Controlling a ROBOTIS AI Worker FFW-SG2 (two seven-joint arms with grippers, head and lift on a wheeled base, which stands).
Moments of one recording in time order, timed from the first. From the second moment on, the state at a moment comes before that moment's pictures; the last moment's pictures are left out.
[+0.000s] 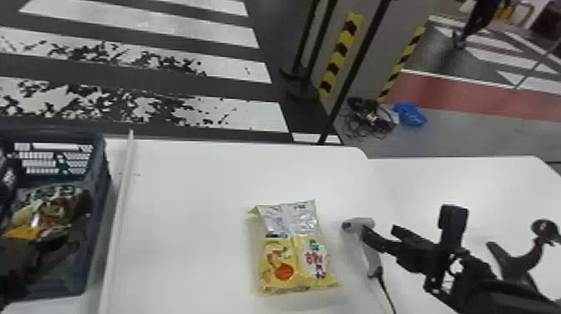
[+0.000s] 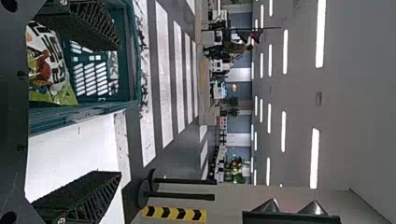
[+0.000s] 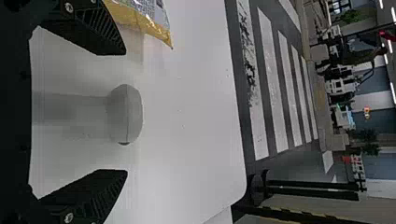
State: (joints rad) left arm 0.43 0.32 -0.16 -2.07 0.20 0.08 0.12; right arm 0.28 -0.42 -0.42 -1.61 -0.41 0.53 0.46
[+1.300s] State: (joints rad) left arm 0.38 0.32 -0.19 -2.00 0.21 0.05 0.12; right arm 0.17 -0.46 -0.31 -1.41 -0.34 0.56 0.49
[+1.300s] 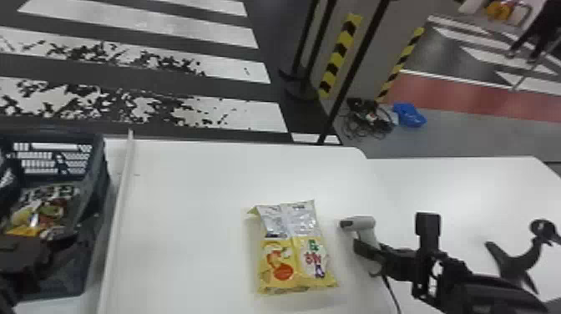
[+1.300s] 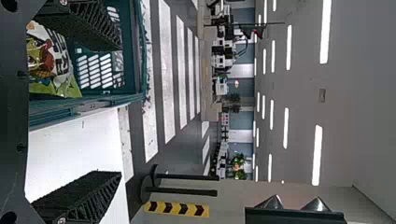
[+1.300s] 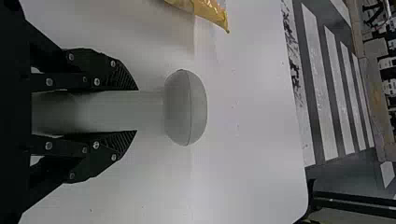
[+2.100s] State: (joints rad) left arm 0.37 0.33 -0.20 -1.99 0.21 0.05 0.13; right arm 0.26 -0.38 -0.37 -1.93 -0.36 1.01 0.31
